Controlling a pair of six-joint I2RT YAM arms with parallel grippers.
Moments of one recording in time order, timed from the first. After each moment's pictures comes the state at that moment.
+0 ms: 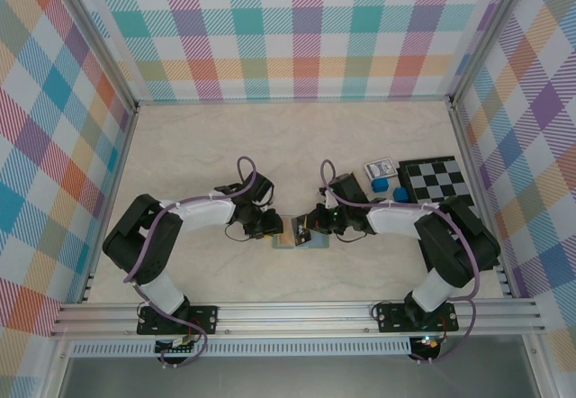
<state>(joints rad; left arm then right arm) -0.63 1.67 0.88 -0.43 0.35 -0.74 0.62 1.61 0.69 -0.01 -0.48 0.81</state>
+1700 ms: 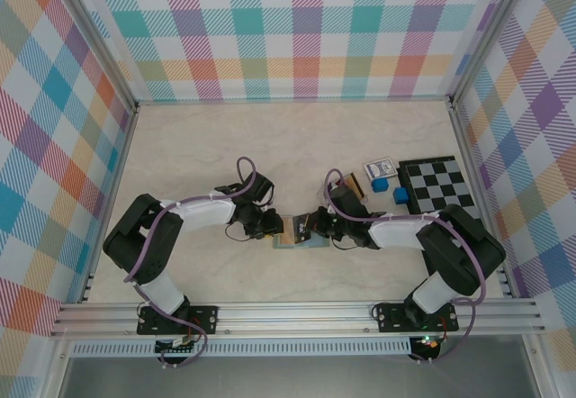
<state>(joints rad) -0.63 1.68 0.88 -0.42 0.36 -0.76 0.71 1.56 0.56 0.22 -0.28 1.04</state>
